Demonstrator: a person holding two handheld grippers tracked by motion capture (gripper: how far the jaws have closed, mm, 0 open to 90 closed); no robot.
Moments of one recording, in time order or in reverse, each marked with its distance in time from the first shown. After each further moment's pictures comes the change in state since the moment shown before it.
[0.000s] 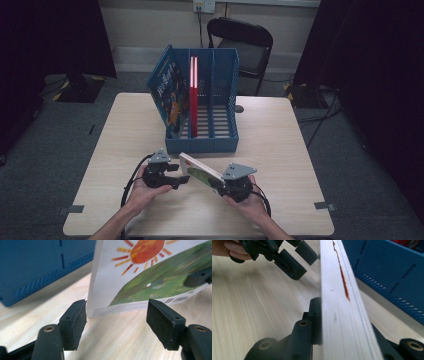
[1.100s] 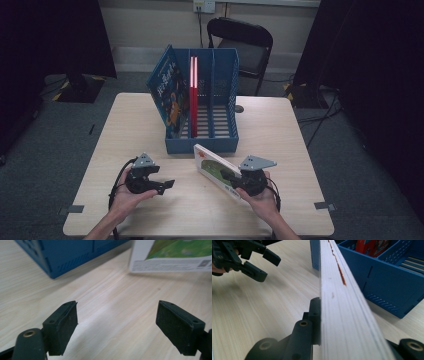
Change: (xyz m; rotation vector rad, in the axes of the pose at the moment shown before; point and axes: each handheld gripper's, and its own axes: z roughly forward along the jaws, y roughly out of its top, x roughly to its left) left arm 0.008 -0.018 -0.037 0.031 0.130 -0.029; right arm -0.024 0.003 -0.034 -0.057 -0.046 0.129
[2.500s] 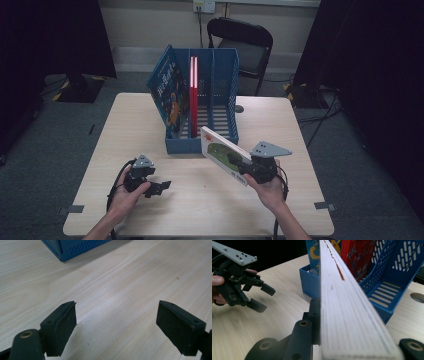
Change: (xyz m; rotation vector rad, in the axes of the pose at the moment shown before) left arm 0.008 -0.009 0.007 0.065 0.037 -0.019; right arm -0.015 0.038 -0.028 -0.116 -0.052 0.014
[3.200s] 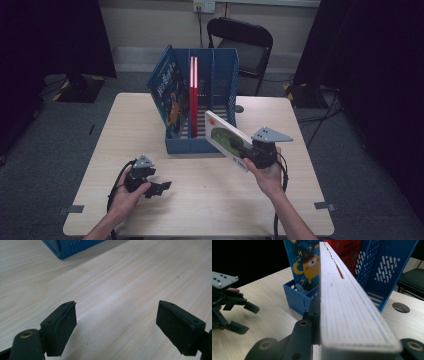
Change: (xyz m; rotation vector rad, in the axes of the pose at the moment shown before) left arm 0.000 -0.001 0.002 0.001 -0.006 -0.007; right arm -0.019 0.025 0.010 -0.048 -0.077 0.020
